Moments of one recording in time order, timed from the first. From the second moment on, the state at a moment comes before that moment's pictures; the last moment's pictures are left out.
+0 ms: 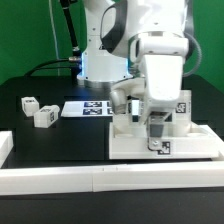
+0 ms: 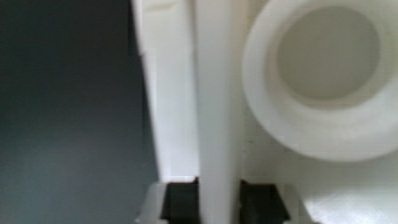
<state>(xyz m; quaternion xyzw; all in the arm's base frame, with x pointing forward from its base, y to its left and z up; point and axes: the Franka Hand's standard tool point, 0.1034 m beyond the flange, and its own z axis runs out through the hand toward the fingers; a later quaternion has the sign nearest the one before) 0.640 0.047 0.040 0.70 0.66 0.16 0.21</state>
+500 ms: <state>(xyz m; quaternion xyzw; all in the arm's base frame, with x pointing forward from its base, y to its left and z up) 0.641 0.045 0.038 0.70 0.66 0.16 0.21</state>
